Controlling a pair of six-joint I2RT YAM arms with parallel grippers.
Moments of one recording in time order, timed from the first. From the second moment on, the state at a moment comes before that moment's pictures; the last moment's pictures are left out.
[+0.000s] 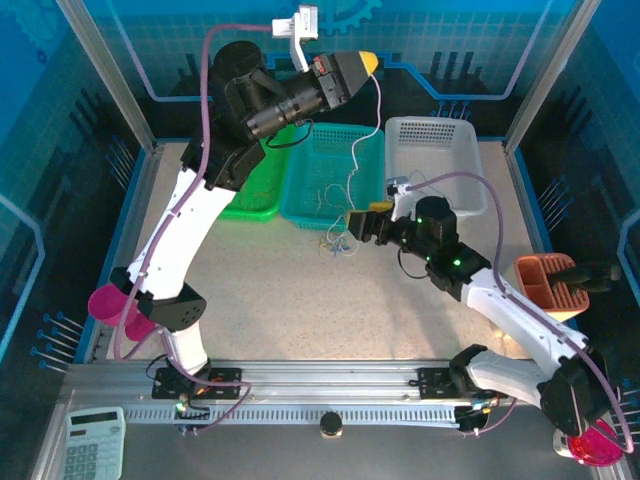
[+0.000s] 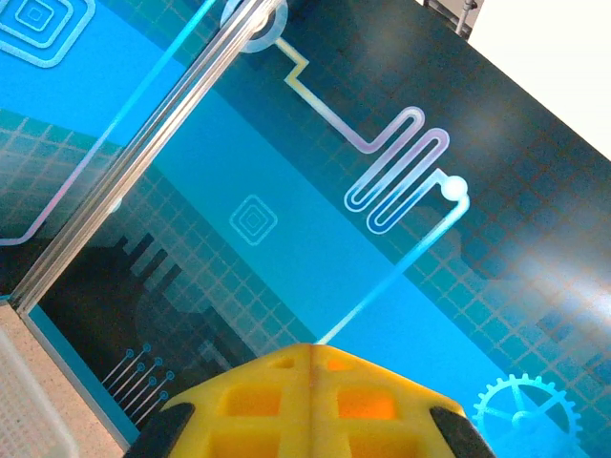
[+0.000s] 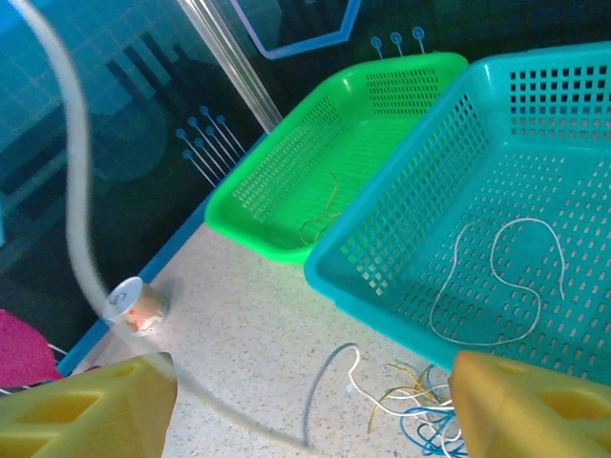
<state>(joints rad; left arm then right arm) -0.63 1.81 2.44 -0.41 0.39 -0.85 0.53 1.11 0.82 0.02 -0.23 0.42</state>
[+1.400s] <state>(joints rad) -0.57 1.25 1.47 -0.14 0.18 -0.71 0.54 1.22 1.30 -0.07 -0.38 0.38</state>
